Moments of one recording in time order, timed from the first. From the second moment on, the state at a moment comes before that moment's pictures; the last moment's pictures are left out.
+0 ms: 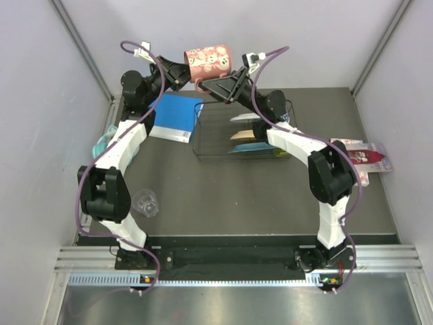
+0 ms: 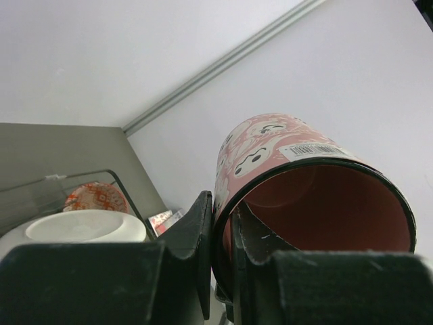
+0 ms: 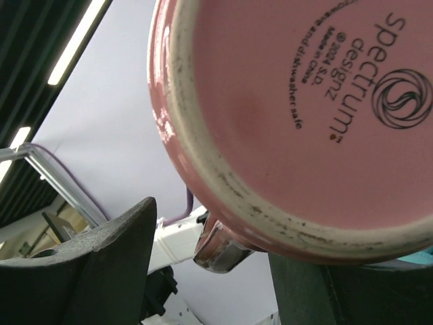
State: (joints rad) left arm -0.15 1.70 1.47 0.57 0.69 -1.24; right arm 0.56 1.96 1.54 1.17 -0.60 1.43
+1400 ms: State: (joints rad) left arm -0.13 1.59 1.25 0.47 0.75 -0.85; right arm 0.53 2.05 1.57 1.12 -0.81 1.46
